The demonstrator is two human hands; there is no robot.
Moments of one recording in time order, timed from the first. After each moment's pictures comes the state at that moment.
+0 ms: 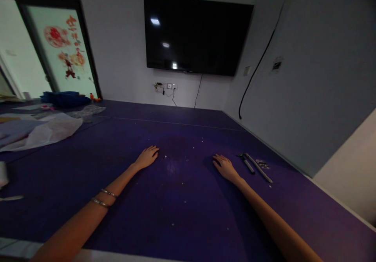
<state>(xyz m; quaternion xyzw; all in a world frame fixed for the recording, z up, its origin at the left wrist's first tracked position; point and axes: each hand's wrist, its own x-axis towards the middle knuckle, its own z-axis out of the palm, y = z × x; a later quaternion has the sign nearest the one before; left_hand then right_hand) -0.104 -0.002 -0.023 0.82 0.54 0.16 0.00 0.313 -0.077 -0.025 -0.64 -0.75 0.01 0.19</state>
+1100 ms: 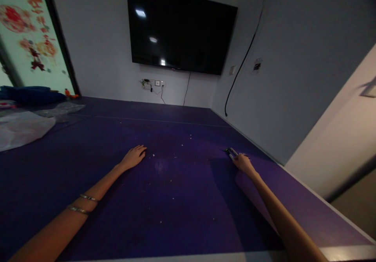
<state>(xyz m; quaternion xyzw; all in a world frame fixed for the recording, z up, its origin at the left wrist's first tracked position) -0.106 0.003 -0.023 0.83 0.53 0.16 -0.03 0.424 -0.114 0.010 -0.81 -0.57 0.01 0.10</state>
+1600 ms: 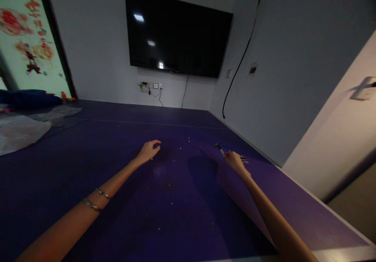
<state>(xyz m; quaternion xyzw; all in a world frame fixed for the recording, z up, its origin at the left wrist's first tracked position) -0.021 -0.020 0.049 0.80 0.49 0.33 0.11 0.383 -0.106 0.028 -0.77 -0.60 -0.03 0.22</state>
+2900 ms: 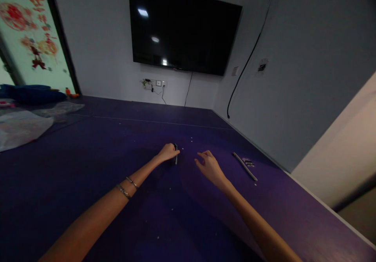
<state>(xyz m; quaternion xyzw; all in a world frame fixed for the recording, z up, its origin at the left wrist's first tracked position) 0.057 -0.003 0.034 0.81 0.52 0.20 0.16 0.248 -0.126 0.043 -0.61 -0.72 0.01 0.32</state>
